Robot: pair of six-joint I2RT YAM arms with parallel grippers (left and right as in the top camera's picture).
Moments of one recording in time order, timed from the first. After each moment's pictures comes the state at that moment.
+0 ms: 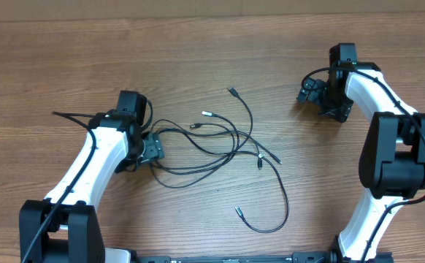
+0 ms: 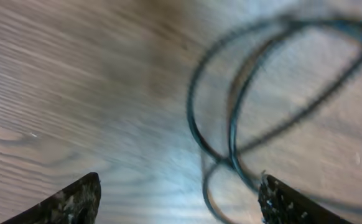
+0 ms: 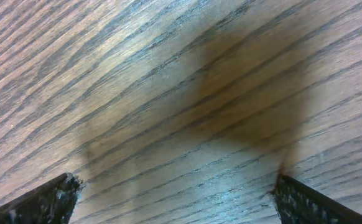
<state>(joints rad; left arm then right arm) -0.12 1.58 1.00 -0.90 -0.10 -0.50 -0.05 2.10 1.49 -0.78 -0.06 0.46</state>
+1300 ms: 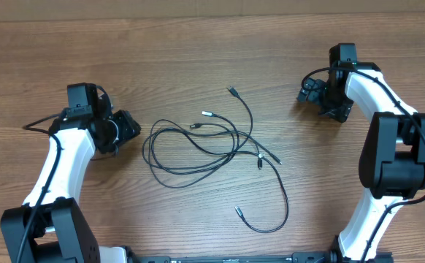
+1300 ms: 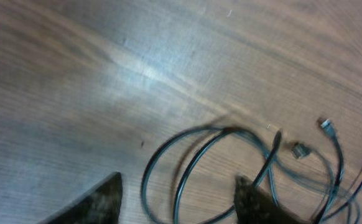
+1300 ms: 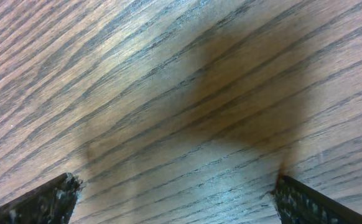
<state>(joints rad) 0.15 1.58 1.00 -0.64 0.29 -0.41 -0.05 2.10 1.49 -0.78 -0.06 0.46</state>
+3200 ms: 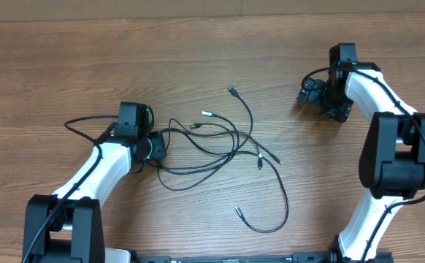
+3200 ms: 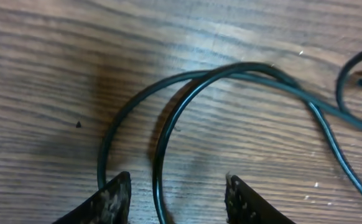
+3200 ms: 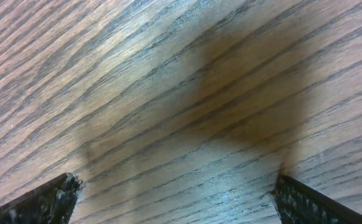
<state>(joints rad) -0.11 1.58 0.79 -0.43 0.07 -0.33 -0.05 2.10 1.49 -0.78 -0.06 0.46</state>
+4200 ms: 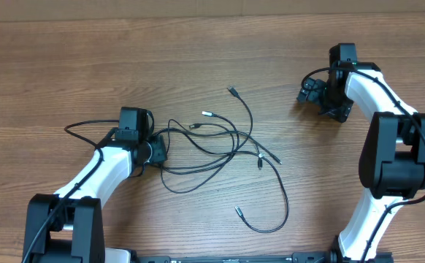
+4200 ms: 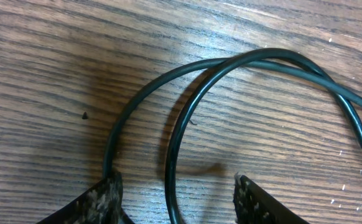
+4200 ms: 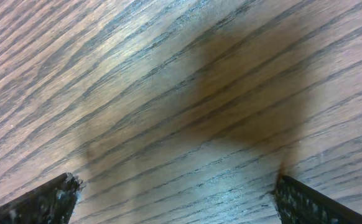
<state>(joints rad) -0.11 1.58 0.75 -0.39 0.05 -0.33 -0.05 2.10 1.49 -0.78 -0.06 0.46</state>
